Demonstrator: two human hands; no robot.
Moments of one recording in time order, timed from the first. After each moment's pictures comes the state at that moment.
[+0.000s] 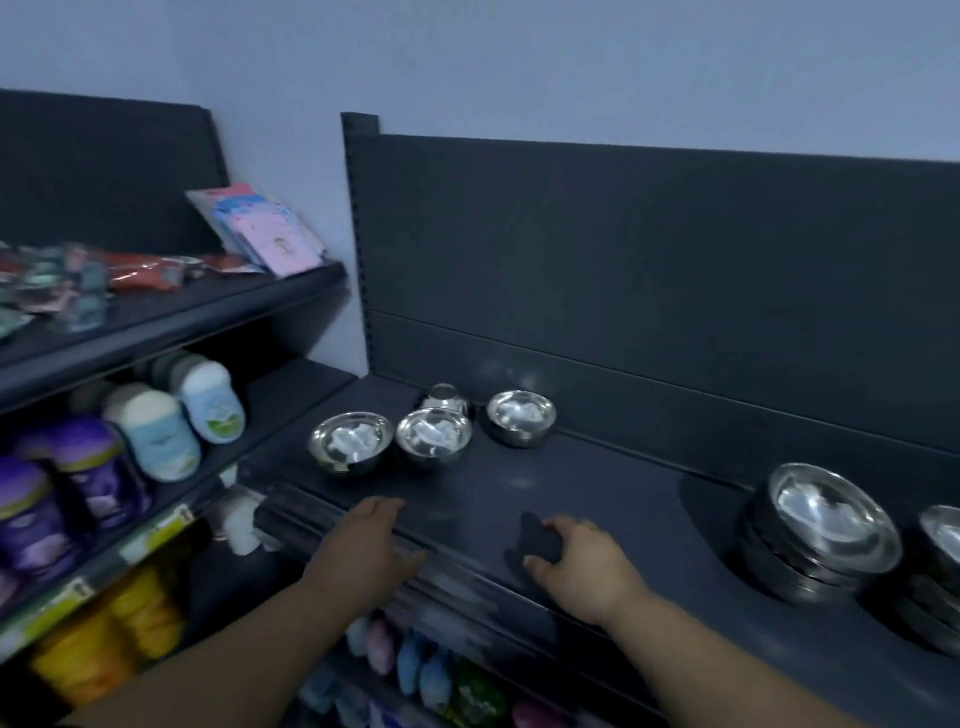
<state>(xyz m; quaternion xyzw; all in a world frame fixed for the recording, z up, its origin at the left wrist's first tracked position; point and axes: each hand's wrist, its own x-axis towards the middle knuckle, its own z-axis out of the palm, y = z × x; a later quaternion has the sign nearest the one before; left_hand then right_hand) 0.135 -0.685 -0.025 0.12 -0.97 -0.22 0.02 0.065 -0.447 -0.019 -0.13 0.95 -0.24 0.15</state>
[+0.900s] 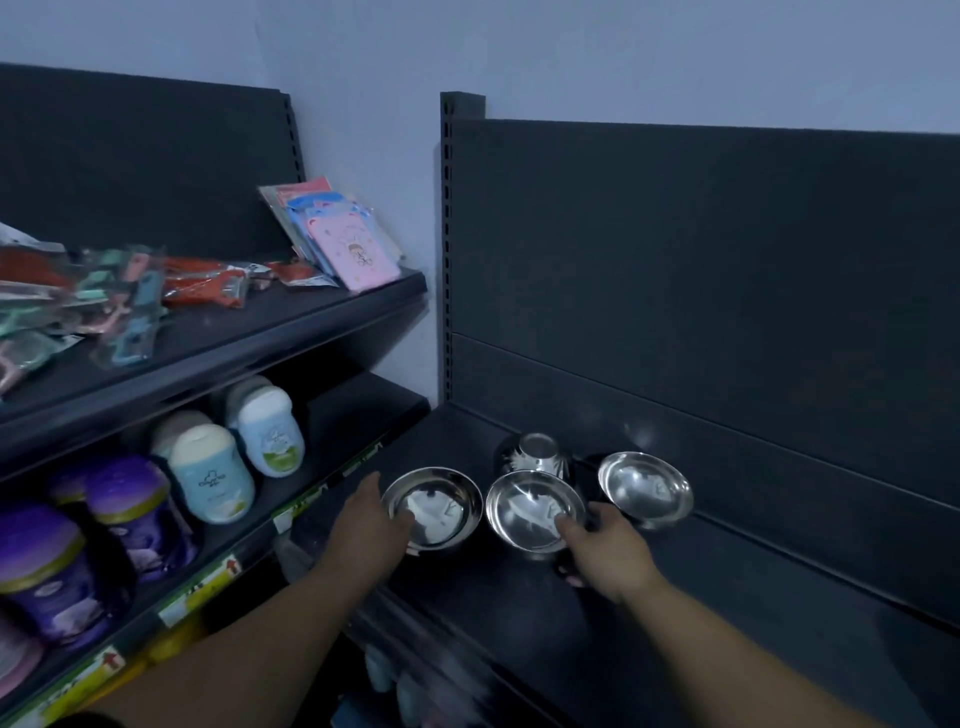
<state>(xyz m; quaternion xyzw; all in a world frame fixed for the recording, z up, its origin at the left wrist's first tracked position) 0.028 -0.818 -0.030 0.33 -0.85 -0.41 0.08 -0.066 -0.592 -0.025 0.00 0.84 -0.51 0.19</state>
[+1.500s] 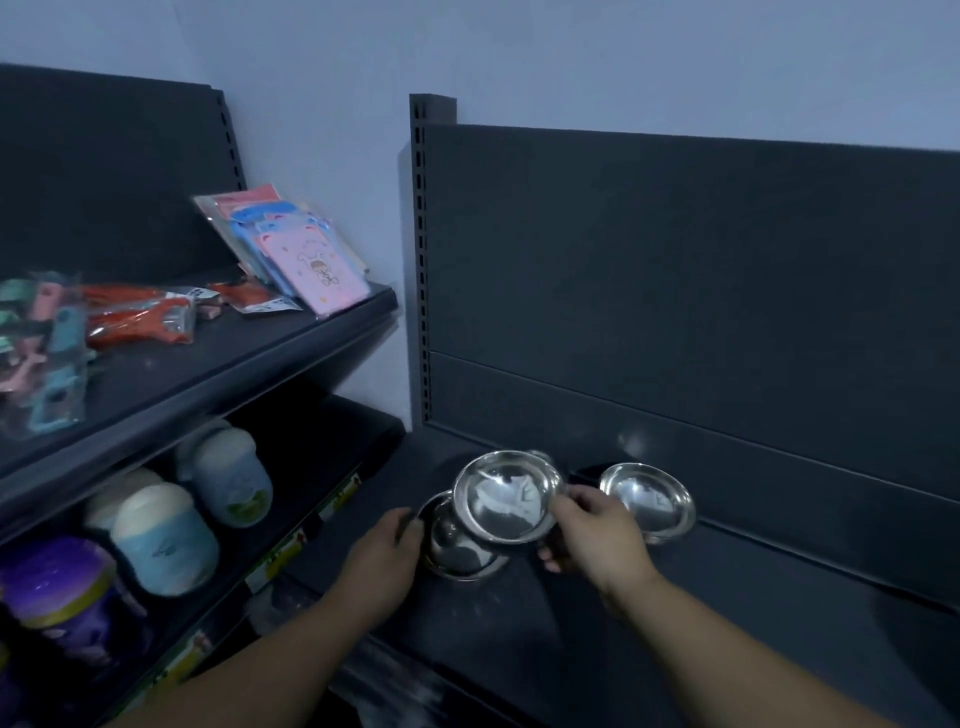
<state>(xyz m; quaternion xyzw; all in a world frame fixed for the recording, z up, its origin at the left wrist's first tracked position) 0.000 -0.844 -0.033 0.24 -0.85 -0.46 0.03 -0.068 -0.642 0.002 0.04 0.75 -0.65 0.12</state>
